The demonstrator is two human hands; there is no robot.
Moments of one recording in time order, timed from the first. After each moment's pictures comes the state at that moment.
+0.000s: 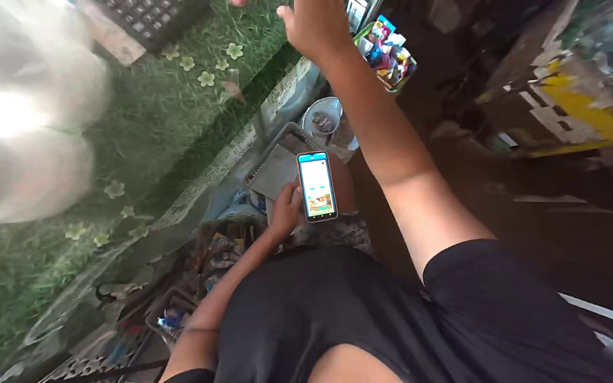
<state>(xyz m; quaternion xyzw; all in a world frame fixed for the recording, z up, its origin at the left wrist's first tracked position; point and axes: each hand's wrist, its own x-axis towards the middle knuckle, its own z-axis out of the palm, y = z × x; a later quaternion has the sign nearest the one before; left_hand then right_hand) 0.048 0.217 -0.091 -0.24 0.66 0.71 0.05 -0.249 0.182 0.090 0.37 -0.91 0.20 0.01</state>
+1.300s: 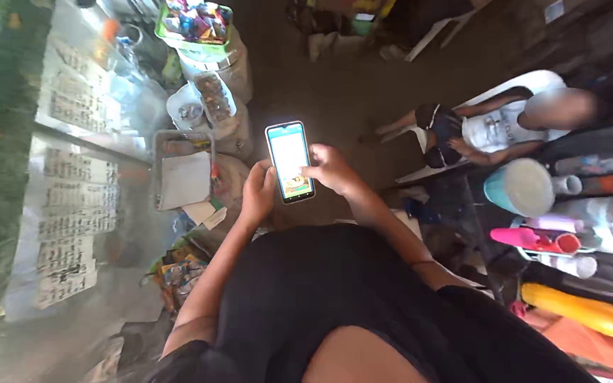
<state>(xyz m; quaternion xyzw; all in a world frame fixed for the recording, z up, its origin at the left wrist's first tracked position) 0.131 0.441 -0.039 0.10 0.76 0.62 0.14 0.139 0.648 0.026 -0.13 -0.76 0.62 -0.18</state>
